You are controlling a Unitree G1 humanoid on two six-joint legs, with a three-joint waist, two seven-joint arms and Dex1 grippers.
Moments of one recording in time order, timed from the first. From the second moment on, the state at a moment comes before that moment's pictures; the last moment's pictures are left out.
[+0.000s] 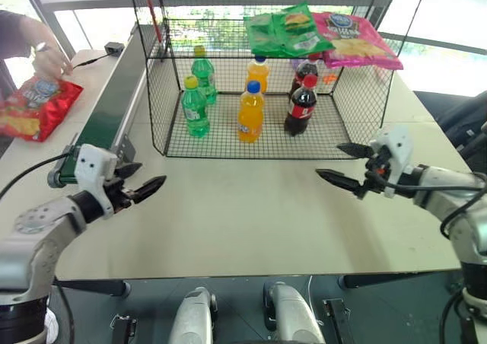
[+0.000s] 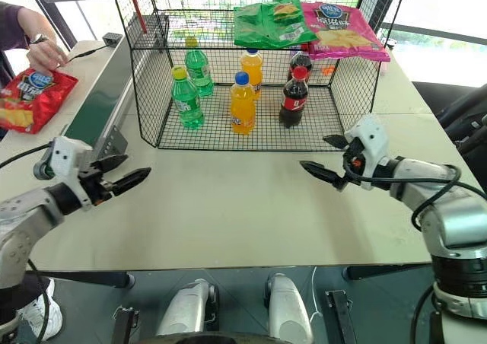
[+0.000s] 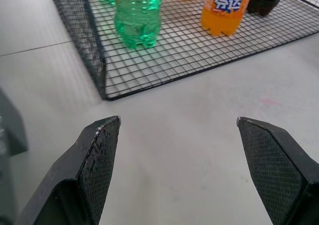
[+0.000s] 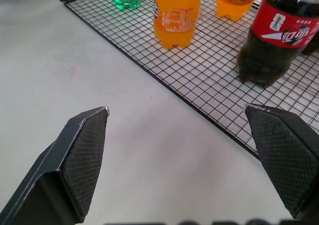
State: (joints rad) left arm -0.03 0.71 0.38 -0.39 -0.62 0.73 -0.63; right arm -0.28 -0.81 -0.21 -0.29 0.54 0.69 0.84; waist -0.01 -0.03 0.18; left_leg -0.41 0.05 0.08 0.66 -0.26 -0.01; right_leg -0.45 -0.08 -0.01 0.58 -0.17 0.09
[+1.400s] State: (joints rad) left arm 0.02 0.74 0.40 -0.47 -0.68 0.76 -0.65; right arm -0.30 -0.83 -0.14 -0.29 0.54 0.69 0.87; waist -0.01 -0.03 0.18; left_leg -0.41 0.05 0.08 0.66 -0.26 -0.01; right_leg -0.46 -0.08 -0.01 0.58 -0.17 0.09
